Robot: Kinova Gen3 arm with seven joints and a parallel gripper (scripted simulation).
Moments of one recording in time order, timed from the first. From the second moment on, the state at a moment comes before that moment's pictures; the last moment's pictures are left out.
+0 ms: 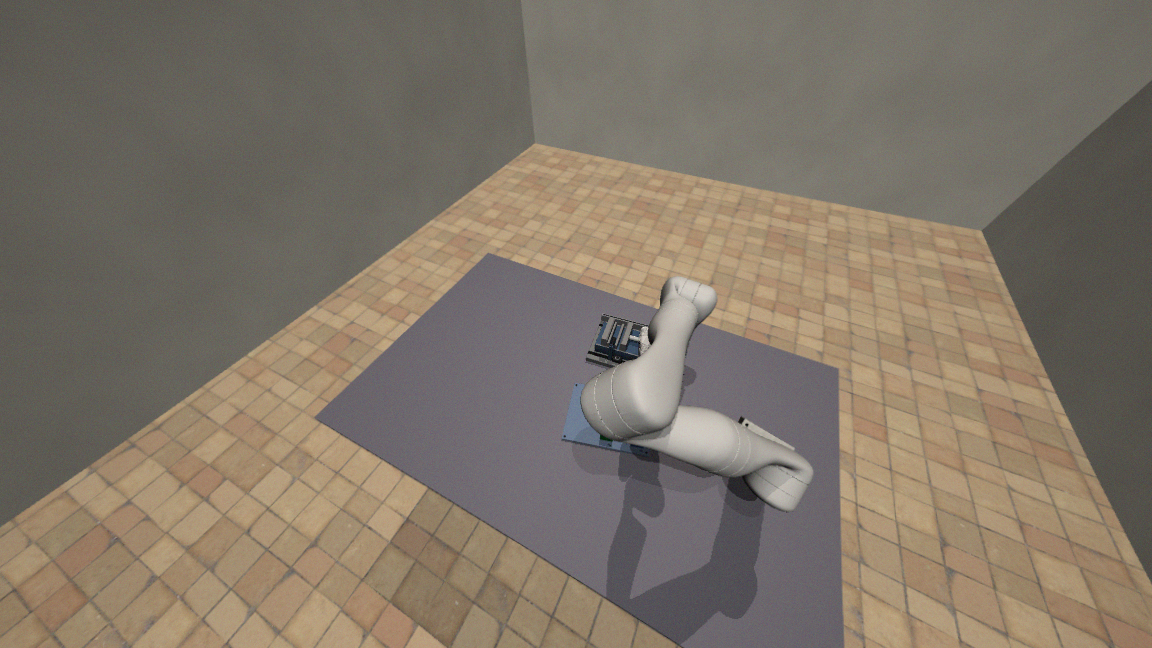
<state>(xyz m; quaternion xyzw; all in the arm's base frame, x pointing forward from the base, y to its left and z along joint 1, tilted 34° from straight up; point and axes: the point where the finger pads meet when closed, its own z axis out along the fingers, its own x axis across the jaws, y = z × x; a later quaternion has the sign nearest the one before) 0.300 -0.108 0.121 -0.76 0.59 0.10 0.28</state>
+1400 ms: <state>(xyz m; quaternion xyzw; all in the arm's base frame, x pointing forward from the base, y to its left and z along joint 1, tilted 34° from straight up) 0.301 -0.106 0.122 -0.57 0.77 0.17 0.24</state>
